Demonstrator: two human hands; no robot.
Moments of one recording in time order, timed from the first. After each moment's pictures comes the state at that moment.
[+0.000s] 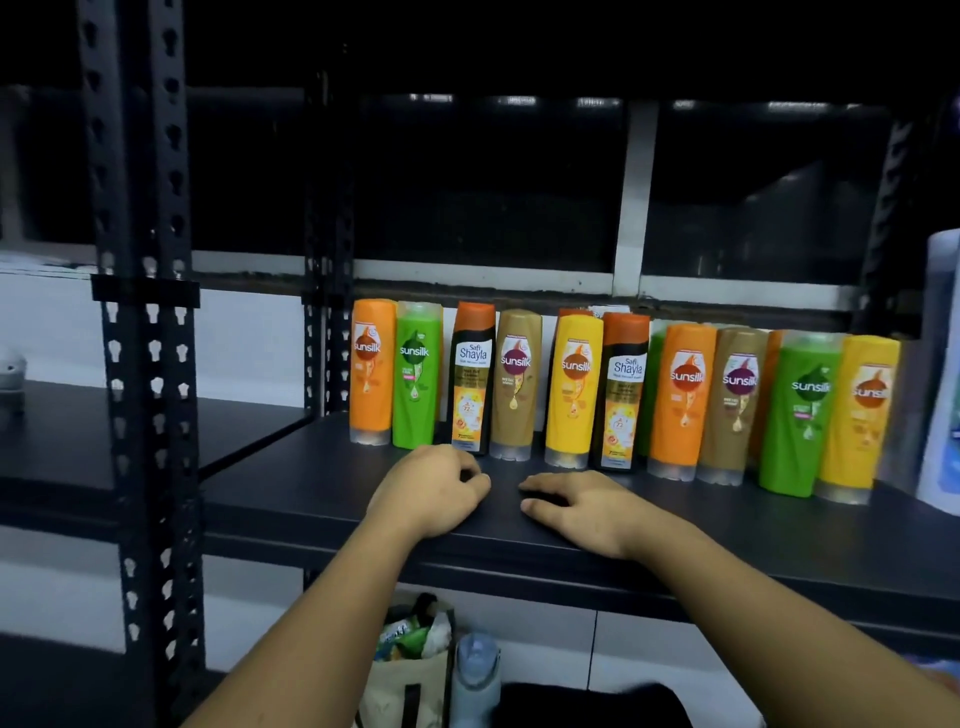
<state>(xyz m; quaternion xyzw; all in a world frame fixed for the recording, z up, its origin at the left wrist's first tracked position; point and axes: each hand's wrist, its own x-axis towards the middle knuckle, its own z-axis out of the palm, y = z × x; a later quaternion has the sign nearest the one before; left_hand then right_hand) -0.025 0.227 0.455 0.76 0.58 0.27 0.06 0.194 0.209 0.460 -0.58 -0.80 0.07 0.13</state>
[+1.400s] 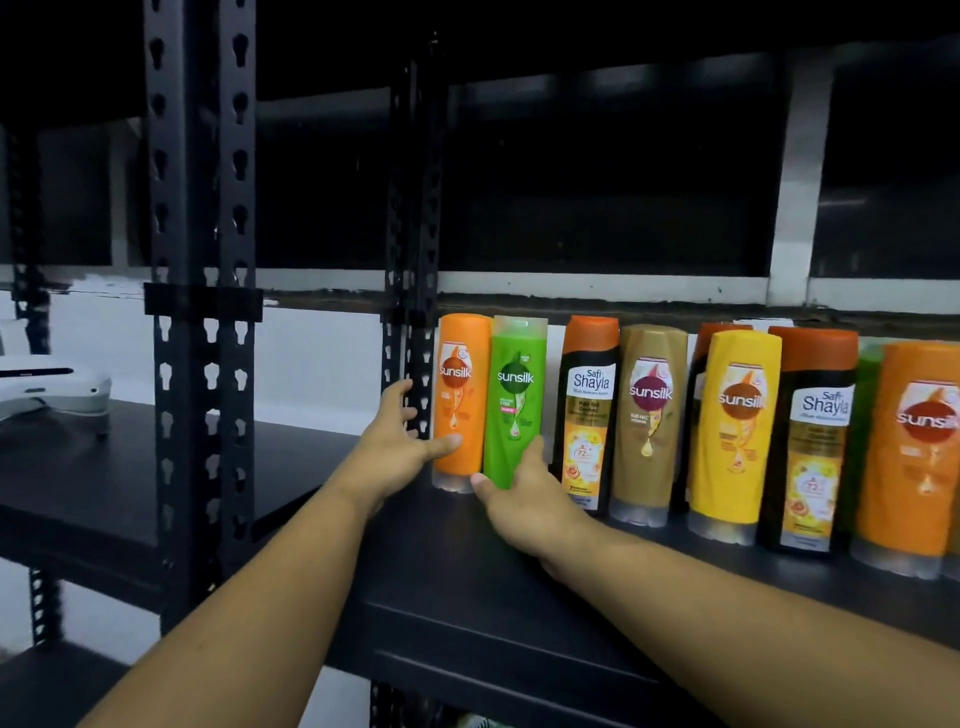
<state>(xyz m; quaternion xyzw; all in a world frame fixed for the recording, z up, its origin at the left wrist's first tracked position) -0.174 0.347 0.476 0.59 0.53 0.55 0.26 0.006 0.337 0.450 -0.50 -0.71 0.27 0.41</state>
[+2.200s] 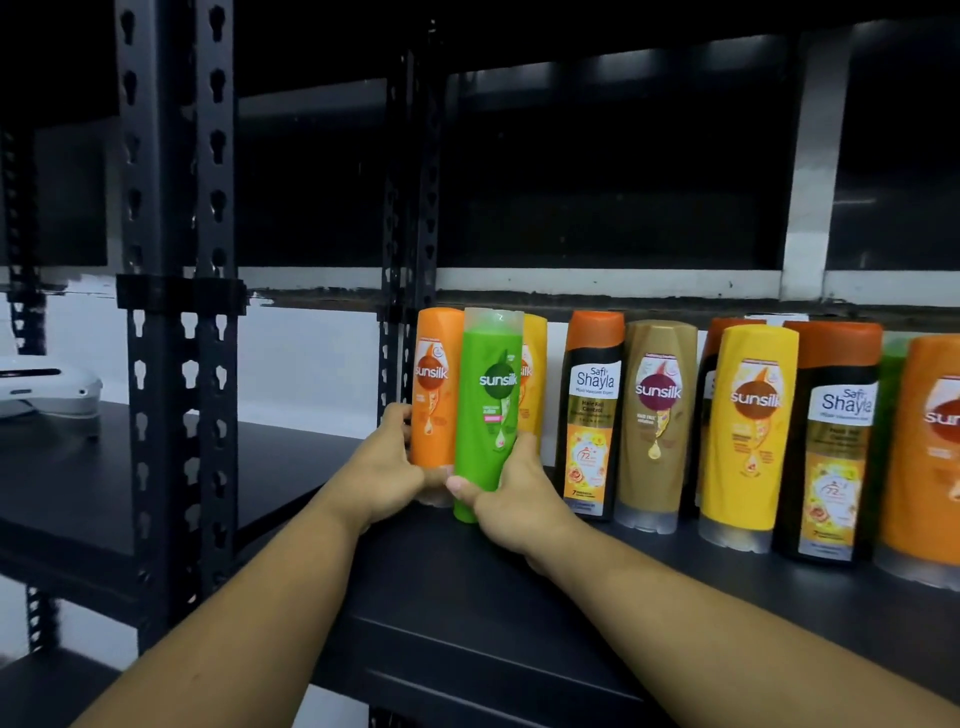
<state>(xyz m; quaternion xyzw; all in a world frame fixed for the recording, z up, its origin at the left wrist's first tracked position) -0.180 0.360 0.456 0.65 0.52 0.51 0.22 -0.005 0.354 0.448 -0.47 -0.70 0.28 0.45</state>
